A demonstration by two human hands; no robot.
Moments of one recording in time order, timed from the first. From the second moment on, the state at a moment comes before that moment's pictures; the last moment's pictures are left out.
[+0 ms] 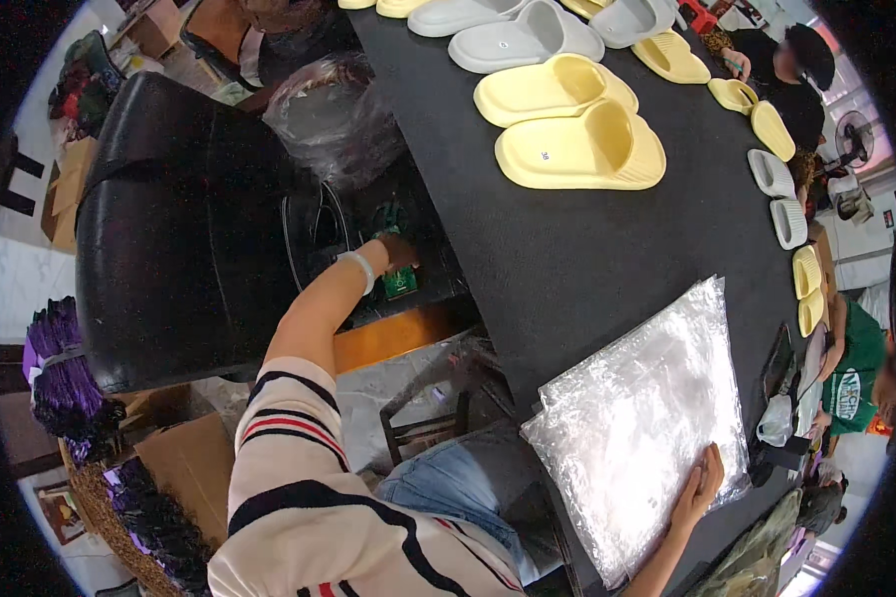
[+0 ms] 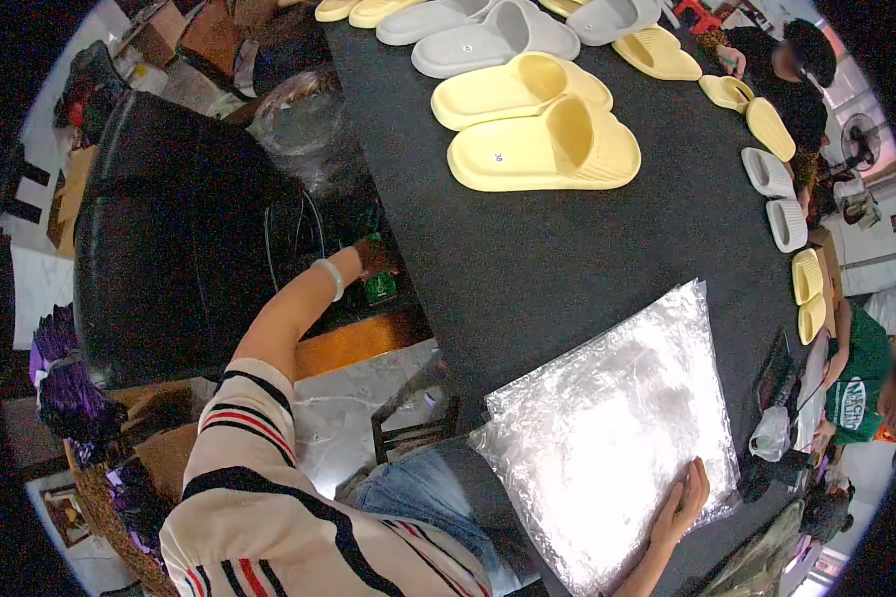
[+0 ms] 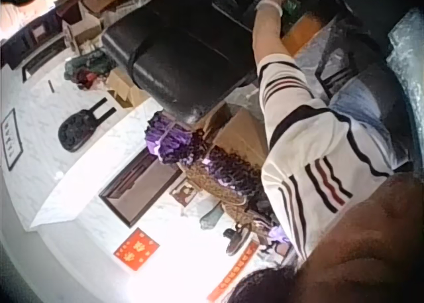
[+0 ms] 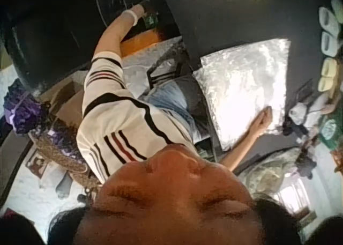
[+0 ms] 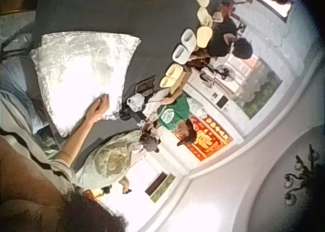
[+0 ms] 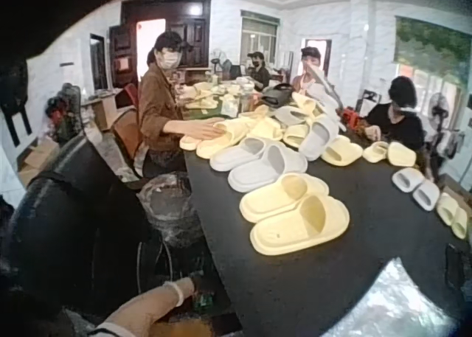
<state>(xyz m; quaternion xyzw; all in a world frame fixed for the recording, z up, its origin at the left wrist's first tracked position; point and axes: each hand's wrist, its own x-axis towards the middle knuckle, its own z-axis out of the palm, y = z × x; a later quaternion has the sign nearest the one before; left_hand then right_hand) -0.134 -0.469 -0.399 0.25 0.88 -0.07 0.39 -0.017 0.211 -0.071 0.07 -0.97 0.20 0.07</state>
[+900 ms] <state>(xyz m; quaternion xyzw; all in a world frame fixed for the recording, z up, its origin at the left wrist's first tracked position) -0.154 -0.498 -0.402 0.06 0.95 0.29 0.00 -0.025 0.217 -0.072 0.12 -0.97 0.19 0.09</state>
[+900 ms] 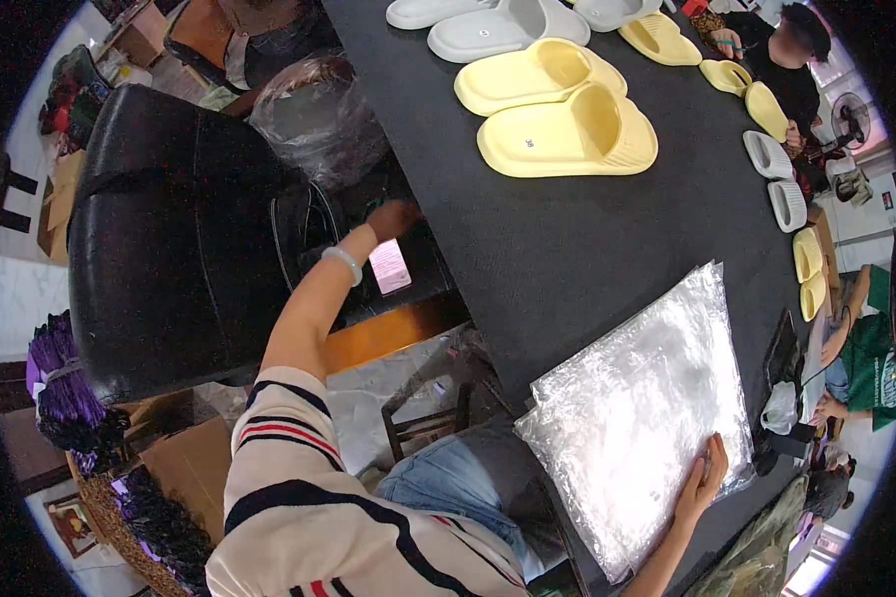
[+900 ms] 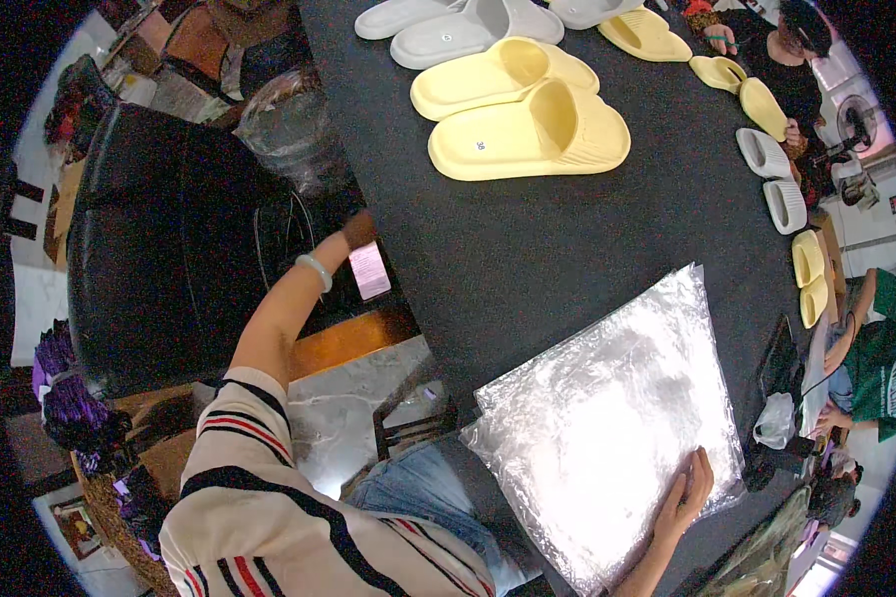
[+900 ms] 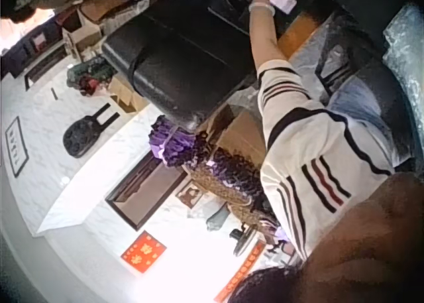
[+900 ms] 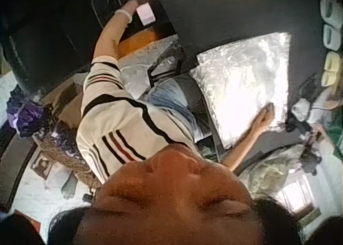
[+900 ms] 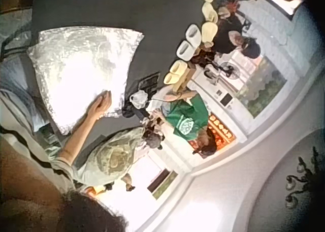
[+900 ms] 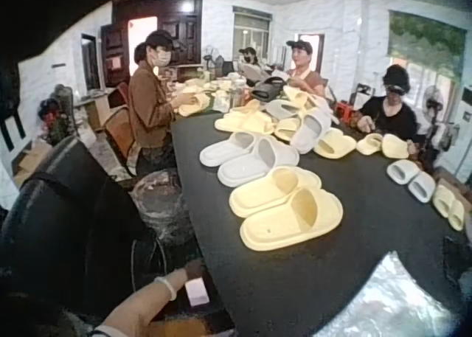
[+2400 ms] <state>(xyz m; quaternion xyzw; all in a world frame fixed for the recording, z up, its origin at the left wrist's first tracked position) -0.104 0.090 -0.064 0.63 0.60 0.48 -0.08 -0.001 0.233 -0.067 0.25 -0.83 0.41 0.30</state>
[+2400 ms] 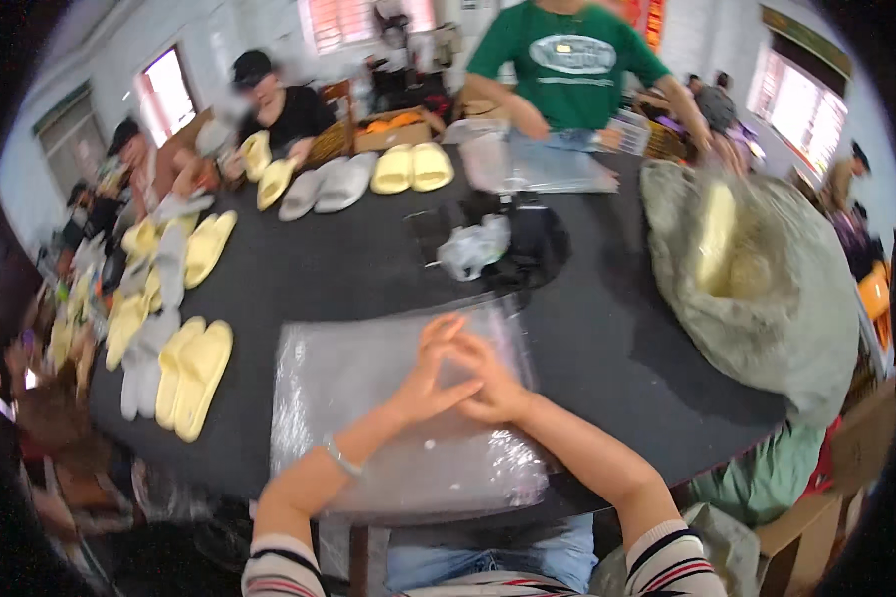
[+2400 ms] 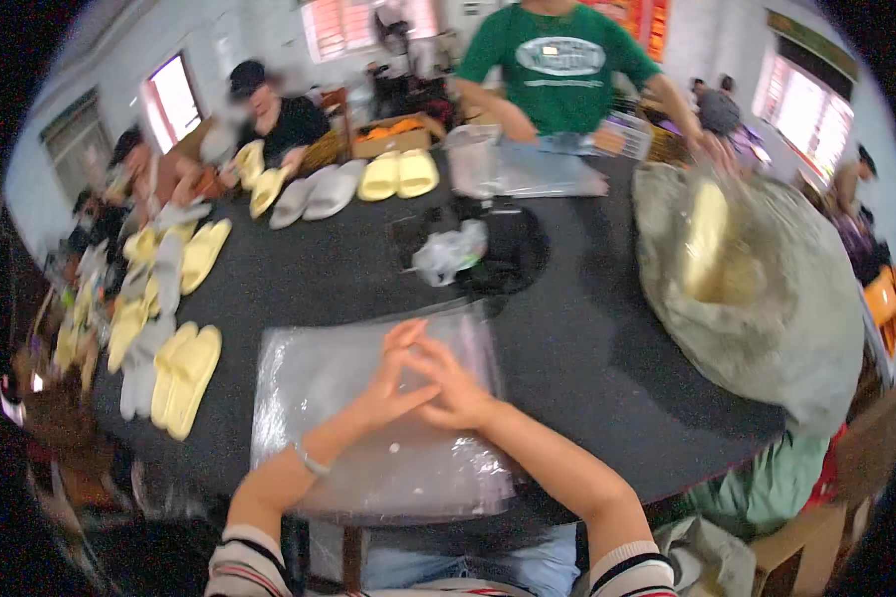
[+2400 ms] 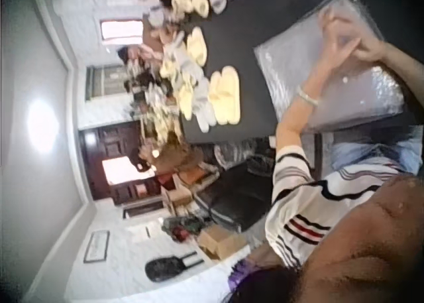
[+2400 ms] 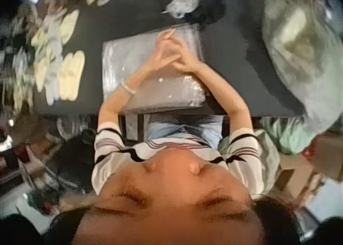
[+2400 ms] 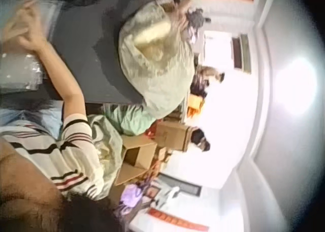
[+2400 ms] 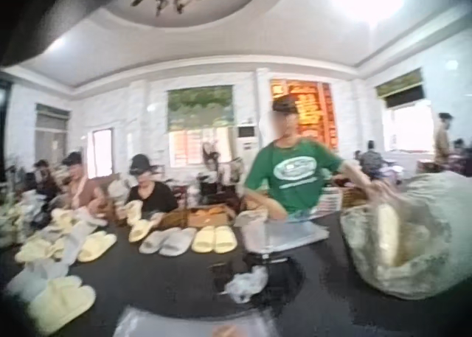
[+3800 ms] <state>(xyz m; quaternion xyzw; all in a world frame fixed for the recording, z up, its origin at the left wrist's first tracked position) -0.092 0.073 -0.053 0.64 0.67 0.34 0.16 0.387 0.650 0.089 -0.64 -0.76 -0.02 0.12</state>
